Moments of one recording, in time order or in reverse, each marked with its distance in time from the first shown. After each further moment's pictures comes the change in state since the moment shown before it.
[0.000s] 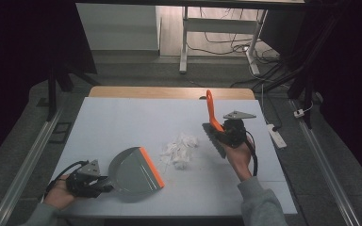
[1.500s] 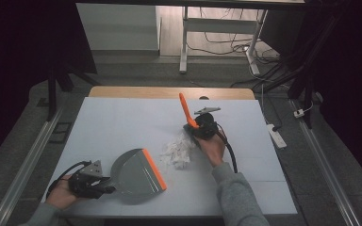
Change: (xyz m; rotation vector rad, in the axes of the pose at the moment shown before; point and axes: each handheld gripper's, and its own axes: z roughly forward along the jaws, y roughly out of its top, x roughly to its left) left arm -0.003 0.005 0.002 0.004 -0.028 0.012; right arm 0.026 0.007 0.096 0.140 0.017 -0.038
